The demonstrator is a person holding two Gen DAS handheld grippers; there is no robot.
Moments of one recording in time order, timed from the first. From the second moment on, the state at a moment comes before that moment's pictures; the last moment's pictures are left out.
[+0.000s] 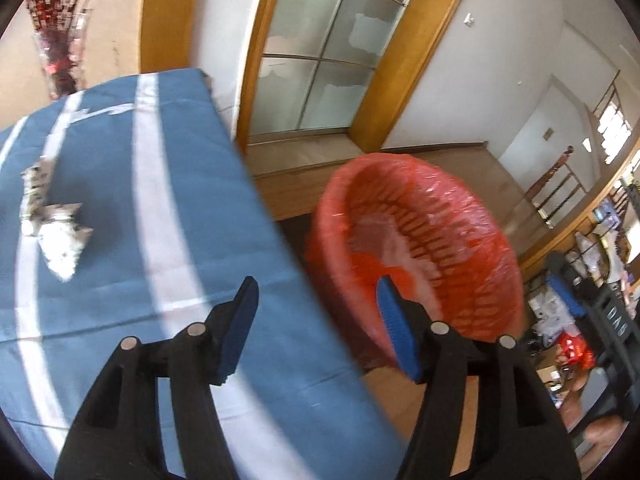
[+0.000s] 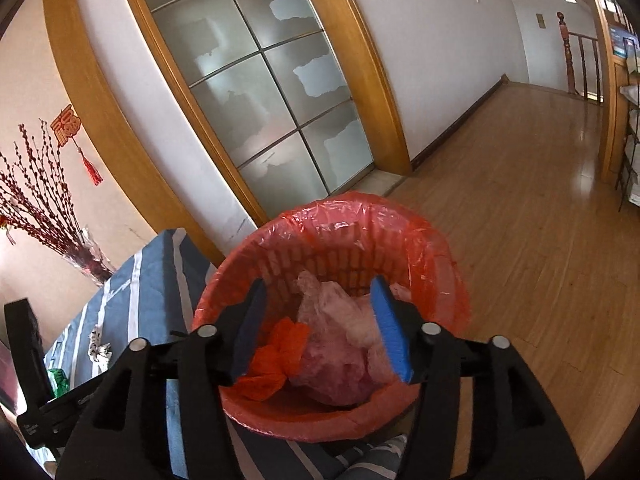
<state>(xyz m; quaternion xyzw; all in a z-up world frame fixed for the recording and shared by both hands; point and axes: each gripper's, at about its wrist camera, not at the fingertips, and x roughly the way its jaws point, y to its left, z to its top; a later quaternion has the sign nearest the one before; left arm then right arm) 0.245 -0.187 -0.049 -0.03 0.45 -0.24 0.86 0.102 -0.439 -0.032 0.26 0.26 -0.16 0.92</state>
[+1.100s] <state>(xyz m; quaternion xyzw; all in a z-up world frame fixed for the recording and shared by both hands) 0.292 0.154 -0.050 -0.10 0.42 0.09 0.90 0.166 -0.258 -0.014 0.08 0.31 -0.03 0.95</state>
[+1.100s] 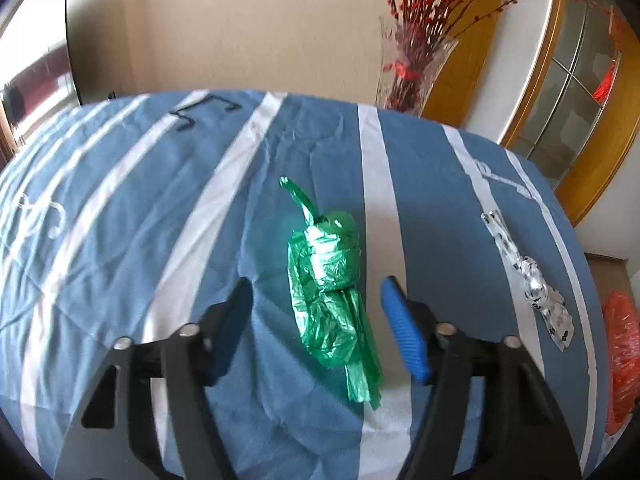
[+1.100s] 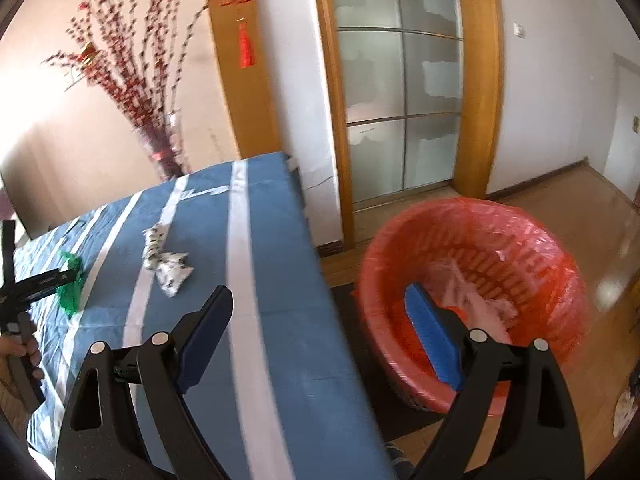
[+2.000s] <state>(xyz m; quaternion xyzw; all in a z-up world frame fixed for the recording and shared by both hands) 0.252 0.216 -0.032 -0.12 0.39 0.09 0.91 0.293 -0.085 -0.055 0.01 0.41 0.12 0.91</state>
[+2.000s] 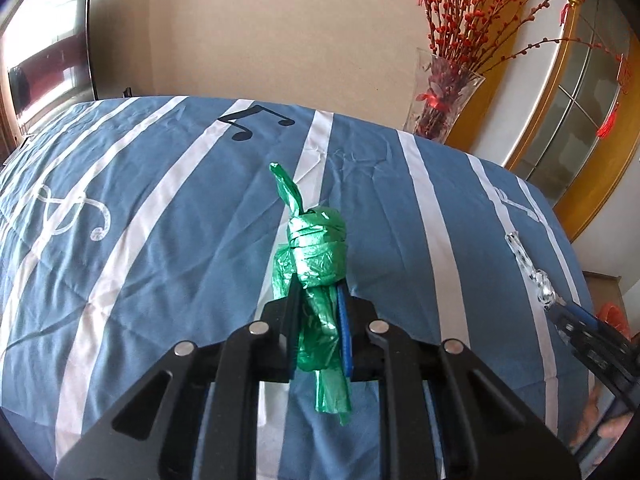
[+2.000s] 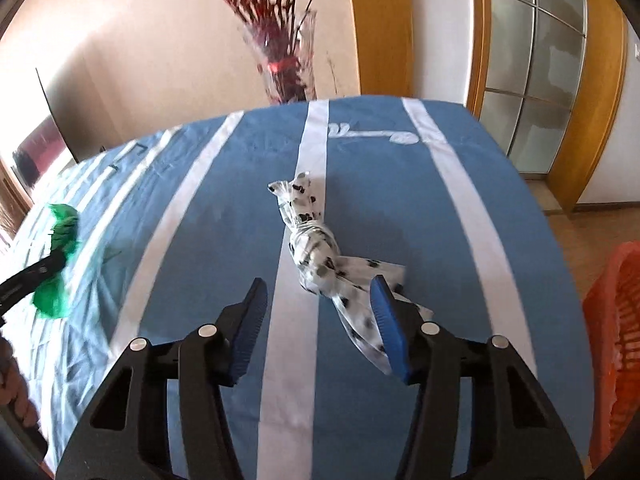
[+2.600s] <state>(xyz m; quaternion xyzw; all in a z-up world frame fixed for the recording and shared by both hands) 0.241 0.152 -0.022 -0.11 0.39 0.02 0.91 0.229 -0.181 -0.020 0.09 0.38 0.07 0.92</state>
